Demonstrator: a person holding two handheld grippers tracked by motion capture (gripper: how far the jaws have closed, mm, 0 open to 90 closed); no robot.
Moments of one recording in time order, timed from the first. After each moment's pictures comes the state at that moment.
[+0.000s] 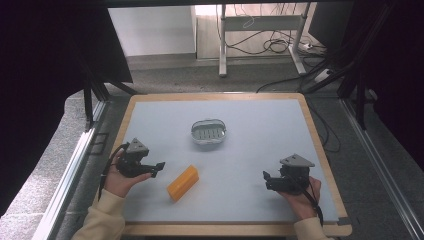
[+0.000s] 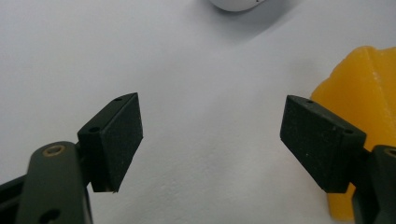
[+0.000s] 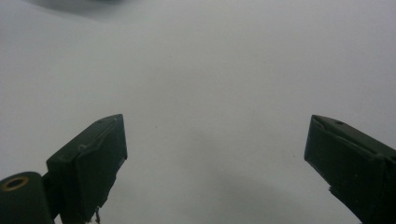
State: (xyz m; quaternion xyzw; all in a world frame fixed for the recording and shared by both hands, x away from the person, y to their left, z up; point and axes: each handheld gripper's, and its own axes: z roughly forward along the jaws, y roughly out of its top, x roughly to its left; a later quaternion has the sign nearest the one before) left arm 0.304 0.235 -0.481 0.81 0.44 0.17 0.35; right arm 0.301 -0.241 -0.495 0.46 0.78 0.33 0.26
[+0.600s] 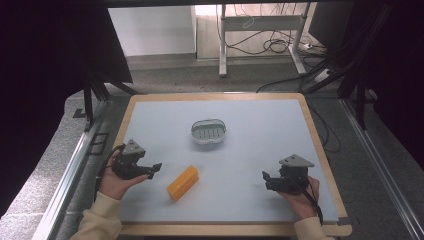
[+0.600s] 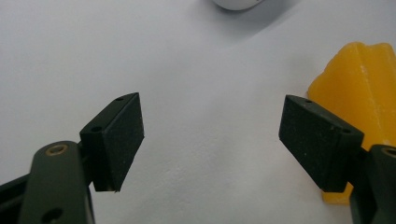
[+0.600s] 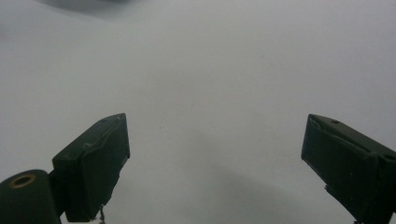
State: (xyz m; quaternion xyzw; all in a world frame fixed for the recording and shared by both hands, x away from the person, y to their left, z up) left arm 0.293 0.238 -0.472 0.81 0.44 0.18 0.34; right arm 0.303 -0.241 -0.499 0.45 0.78 0.34 0.26
